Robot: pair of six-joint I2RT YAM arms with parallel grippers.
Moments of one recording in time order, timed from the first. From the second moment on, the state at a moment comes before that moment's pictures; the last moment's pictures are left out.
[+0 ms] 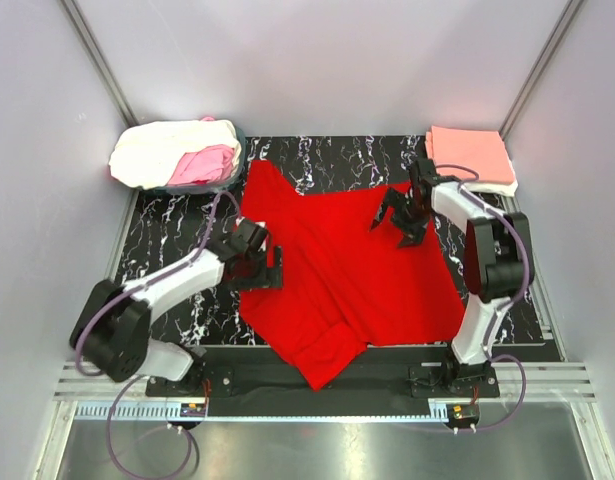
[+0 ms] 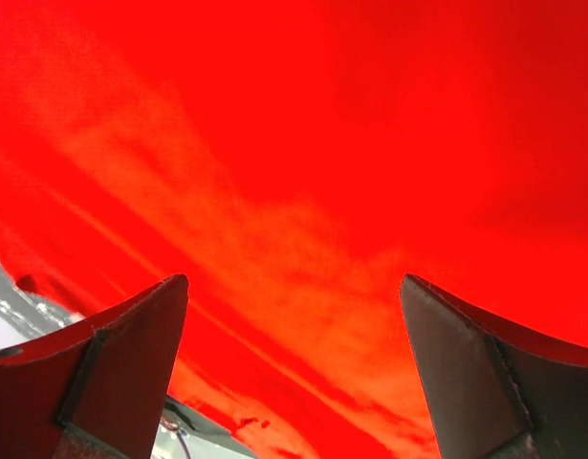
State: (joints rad) left arm -0.58 1.33 0.79 -0.59 0.00 -0.58; right arm 0.16 1.84 1.29 -0.66 -0.29 0.62
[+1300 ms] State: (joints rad) left arm -0.57 1.47 1.30 -0.83 -0.21 -0.45; right arm 0.03 2.50 2.34 -1.05 -0.40 0.55
